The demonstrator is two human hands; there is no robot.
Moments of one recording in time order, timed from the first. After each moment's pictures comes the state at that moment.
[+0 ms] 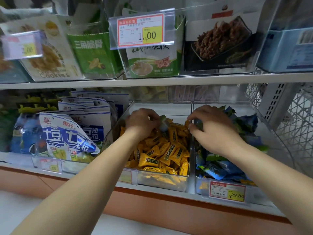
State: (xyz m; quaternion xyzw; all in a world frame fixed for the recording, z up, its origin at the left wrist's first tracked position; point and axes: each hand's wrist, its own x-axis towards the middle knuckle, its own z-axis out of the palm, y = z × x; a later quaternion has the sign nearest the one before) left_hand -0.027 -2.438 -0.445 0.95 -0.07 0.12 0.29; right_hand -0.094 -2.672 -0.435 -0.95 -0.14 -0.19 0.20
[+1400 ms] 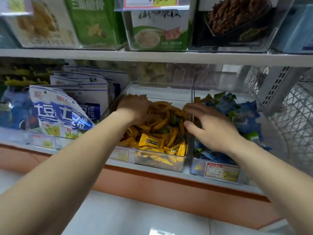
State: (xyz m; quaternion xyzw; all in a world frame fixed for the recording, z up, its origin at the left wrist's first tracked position) left_hand -0.020 -2.414 -0.450 0.98 -0.20 0.02 -0.03; right_hand -0.109 -2.674 -0.458 -0.97 -0.18 -0.10 0.14
